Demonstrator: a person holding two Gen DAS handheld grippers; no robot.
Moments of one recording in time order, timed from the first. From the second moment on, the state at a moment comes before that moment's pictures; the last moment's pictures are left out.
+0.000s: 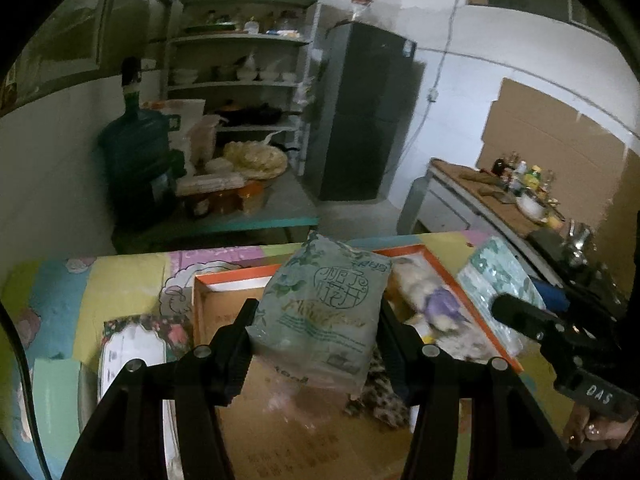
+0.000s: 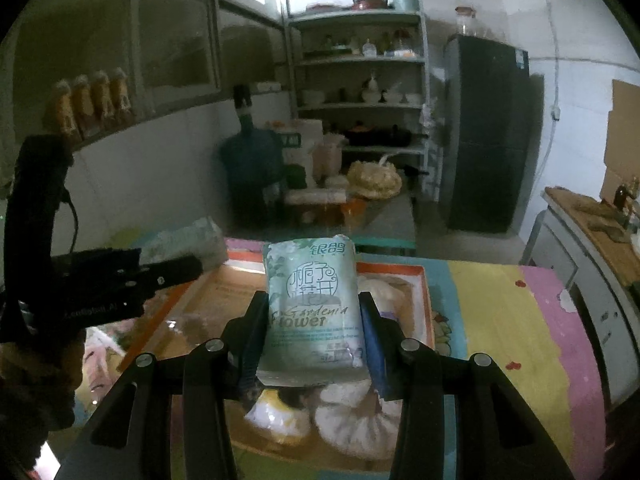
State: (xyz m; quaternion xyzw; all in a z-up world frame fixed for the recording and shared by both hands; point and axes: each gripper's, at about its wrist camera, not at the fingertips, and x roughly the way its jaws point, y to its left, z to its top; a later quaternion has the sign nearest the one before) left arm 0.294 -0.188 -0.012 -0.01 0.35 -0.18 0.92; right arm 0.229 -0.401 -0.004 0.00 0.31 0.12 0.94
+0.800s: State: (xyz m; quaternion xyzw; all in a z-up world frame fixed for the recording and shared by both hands) left arm 0.355 -0.194 -0.077 -0.01 0.46 -0.16 0.87; right arm 0.290 -0.405 -0.057 0.01 0.38 0.12 0.92
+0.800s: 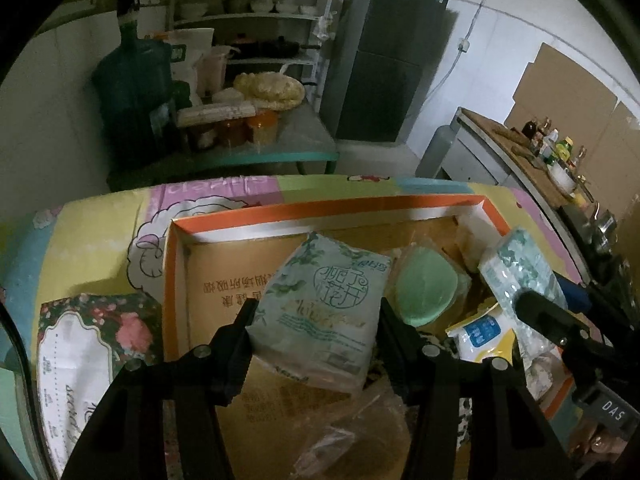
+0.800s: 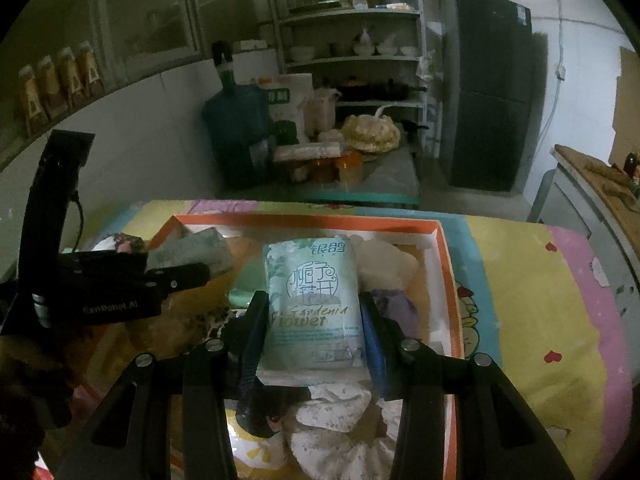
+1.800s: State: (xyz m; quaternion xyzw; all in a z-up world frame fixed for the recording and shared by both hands) left arm 0.311 -0.180 -0.032 -0.02 0.39 -0.18 0.90; right arm 0.269 -0.395 -0.047 0.01 0.36 0.11 0.93
